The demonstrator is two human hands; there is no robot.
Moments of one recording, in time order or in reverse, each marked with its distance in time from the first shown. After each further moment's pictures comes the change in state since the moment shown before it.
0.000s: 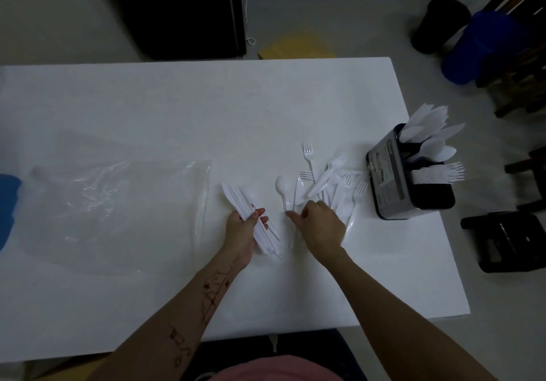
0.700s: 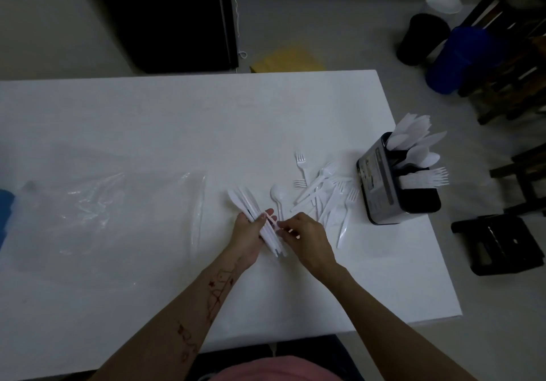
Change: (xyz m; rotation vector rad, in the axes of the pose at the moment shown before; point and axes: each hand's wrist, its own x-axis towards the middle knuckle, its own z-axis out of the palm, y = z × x) left_hand -0.005 0.011 0.022 -0.004 -0.151 -0.047; right_hand -0.024 0.003 -0.007 0.321 -0.022 -0.388
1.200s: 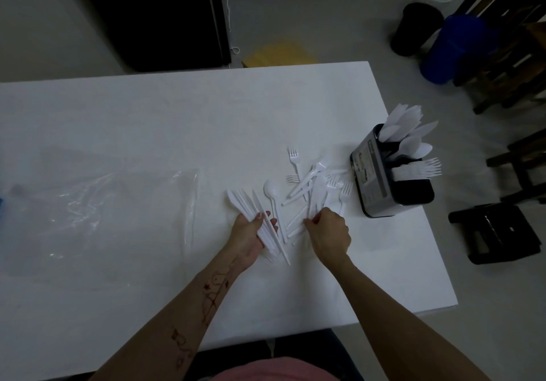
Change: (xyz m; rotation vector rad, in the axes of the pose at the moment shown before) left_hand 0.000 -0.010 0.008 -0.115 0.004 -0.093; right_hand 0.007 0.025 -0.019 -0.140 0.082 0.703
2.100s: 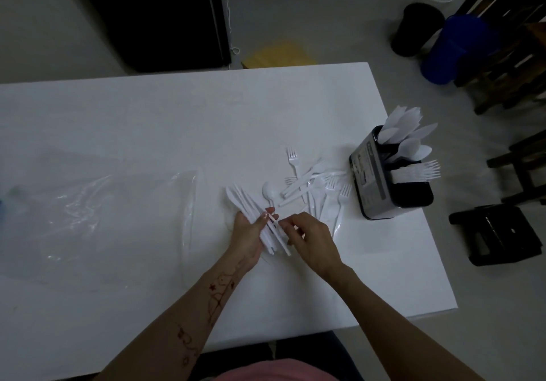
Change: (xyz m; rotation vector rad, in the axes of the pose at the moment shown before) left_hand 0.007 -0.008 0.001 0.129 -0.030 0.191; right_hand -0.015 0.008 0.007 0.241 -0.061 -0.729
